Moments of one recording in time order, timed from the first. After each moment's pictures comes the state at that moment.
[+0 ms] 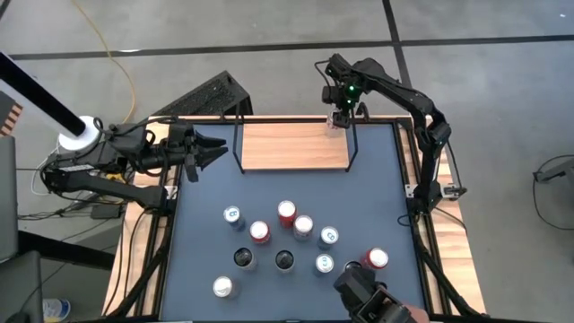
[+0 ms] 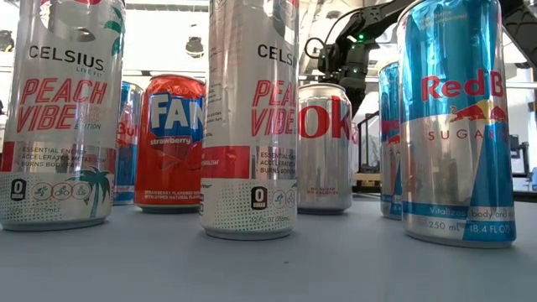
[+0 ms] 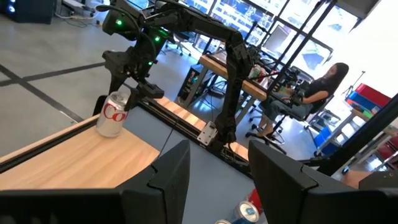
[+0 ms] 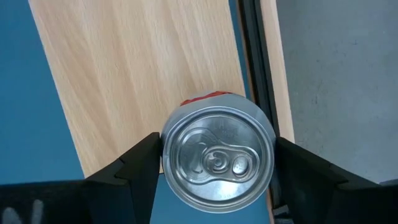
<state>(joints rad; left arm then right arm) 0.00 0.79 1.11 -0.33 -0.29 -0.49 -0.81 1.94 1.89 -1.26 -0.09 -0.60</state>
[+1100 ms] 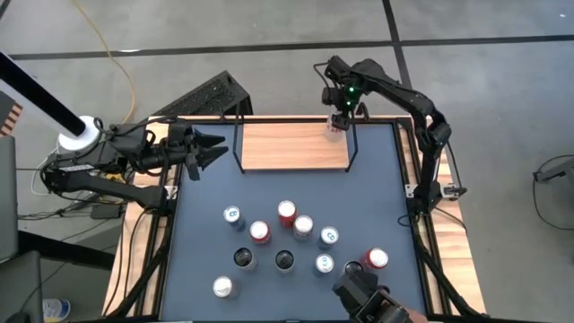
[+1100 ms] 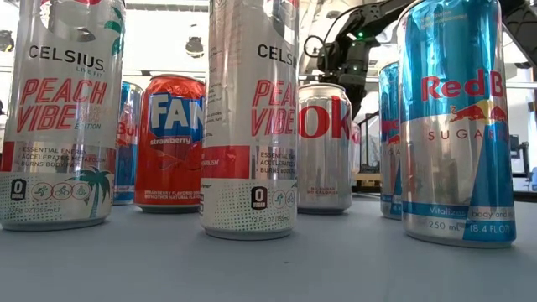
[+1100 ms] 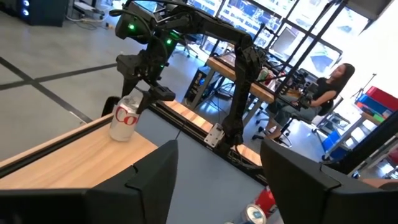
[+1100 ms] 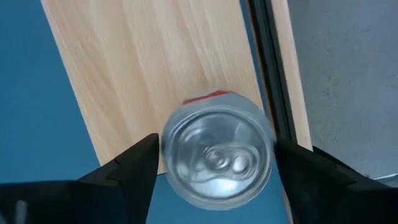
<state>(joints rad) 0.00 0.79 1.11 -0.33 -0.32 -0.49 -0.79 1.93 1.89 -1.30 -0.10 -0.53</state>
